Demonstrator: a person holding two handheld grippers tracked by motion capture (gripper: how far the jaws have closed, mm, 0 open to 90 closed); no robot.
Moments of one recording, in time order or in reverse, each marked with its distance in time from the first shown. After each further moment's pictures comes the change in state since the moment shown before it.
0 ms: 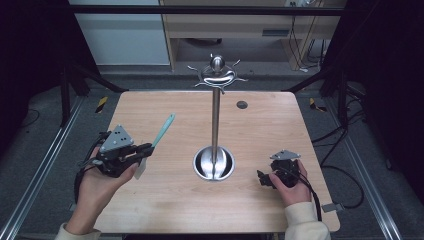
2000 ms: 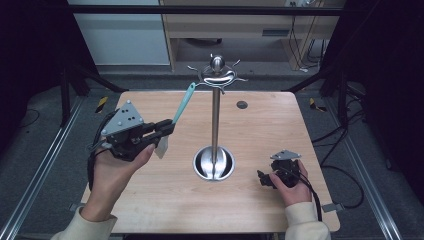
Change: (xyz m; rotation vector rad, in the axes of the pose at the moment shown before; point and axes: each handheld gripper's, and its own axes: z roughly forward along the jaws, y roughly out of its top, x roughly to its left) left arm -0.025 0.070 -0.008 -0.225 -0.066 0.033; right arm -0.001 0.000 -0.001 -0.002 0.004 0.005
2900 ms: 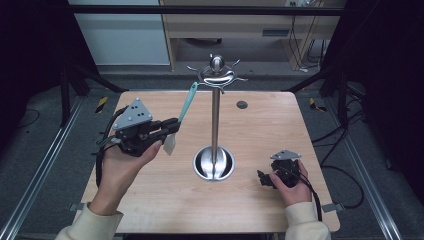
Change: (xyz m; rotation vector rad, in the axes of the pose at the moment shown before) left arm 0.002 0.001 0.017 0.023 -0.016 -0.012; right arm -0.001 0.000 0.000 0.001 -0.003 -0.005
